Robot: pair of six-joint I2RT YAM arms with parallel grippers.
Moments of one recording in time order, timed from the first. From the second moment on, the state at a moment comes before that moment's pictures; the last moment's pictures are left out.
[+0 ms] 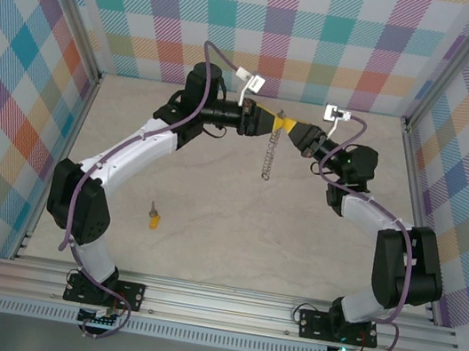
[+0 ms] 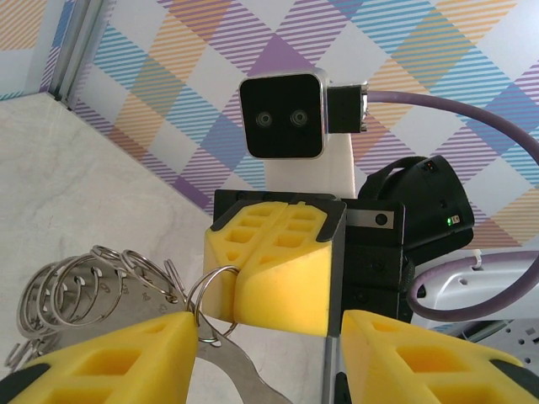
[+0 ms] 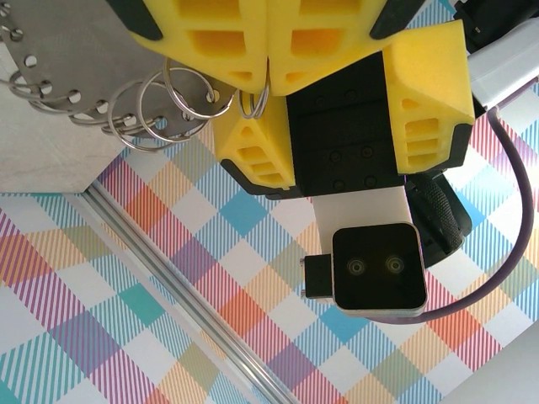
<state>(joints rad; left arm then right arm) -0.52 1.72 1.58 -0.06 0.86 -0.45 0.26 1.55 0.86 1.15 -0.87 1.12</state>
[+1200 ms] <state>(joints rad) -0.50 1.70 1.57 -0.08 0.88 -0.43 0.26 1.55 0.86 1.15 -0.90 1.12</state>
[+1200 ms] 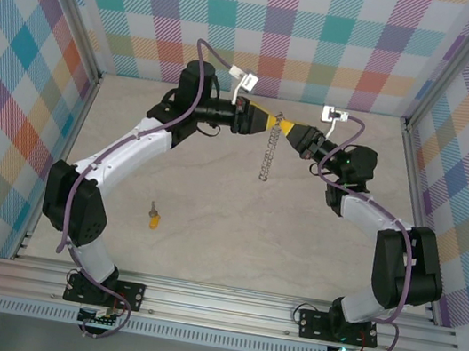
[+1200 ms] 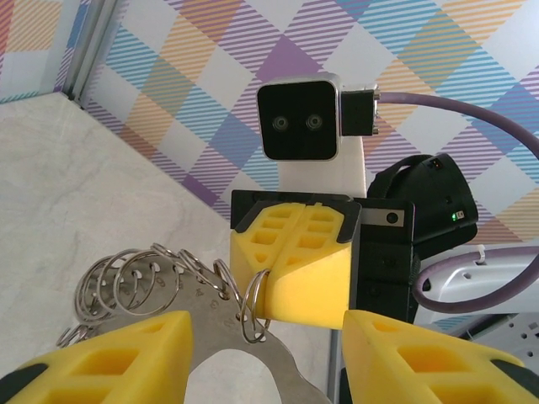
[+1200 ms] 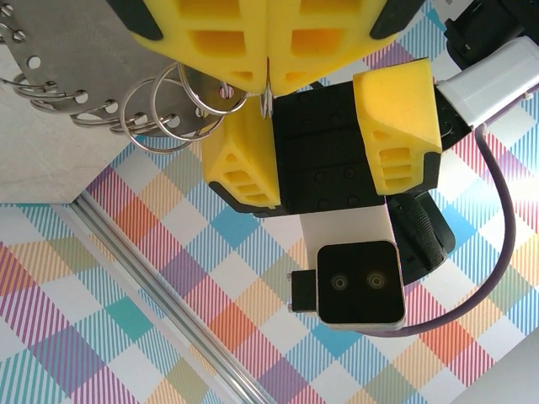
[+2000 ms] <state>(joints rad) -0.51 1.73 1.58 -0.05 0.88 -0.47 0.26 1.55 0.86 1.16 -0.90 1.13</state>
